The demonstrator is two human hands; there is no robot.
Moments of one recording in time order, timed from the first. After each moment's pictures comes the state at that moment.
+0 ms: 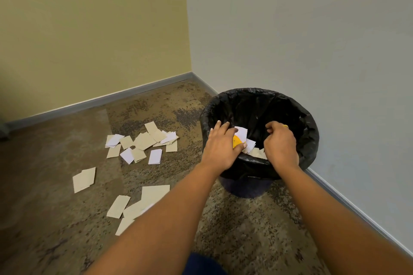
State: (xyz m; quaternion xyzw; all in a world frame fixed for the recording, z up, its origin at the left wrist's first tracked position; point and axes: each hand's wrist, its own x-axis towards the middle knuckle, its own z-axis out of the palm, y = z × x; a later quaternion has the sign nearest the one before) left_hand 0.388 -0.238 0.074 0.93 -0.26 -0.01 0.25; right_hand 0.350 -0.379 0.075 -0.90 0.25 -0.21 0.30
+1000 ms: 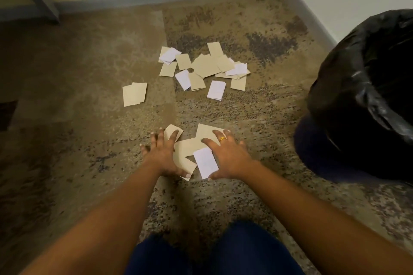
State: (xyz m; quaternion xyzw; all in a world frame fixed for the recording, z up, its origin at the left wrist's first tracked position) left_hand 0.395 0.057 -0.141 0.94 0.07 -0.31 0.08; right_hand 0.410 -0.138 -0.104 -0.93 -0.22 0.29 0.03
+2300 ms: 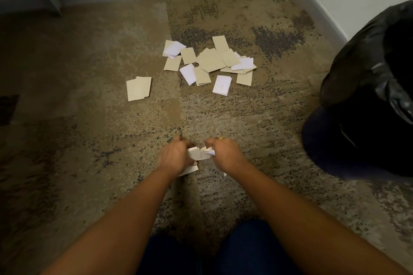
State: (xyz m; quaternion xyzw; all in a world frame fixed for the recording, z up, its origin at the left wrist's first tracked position) left_hand 0.385 0.033 -0.127 0.96 0.06 -0.22 0.16; right_hand 0.405 -0.108 -0.127 -0.95 -0.13 0.23 0.16
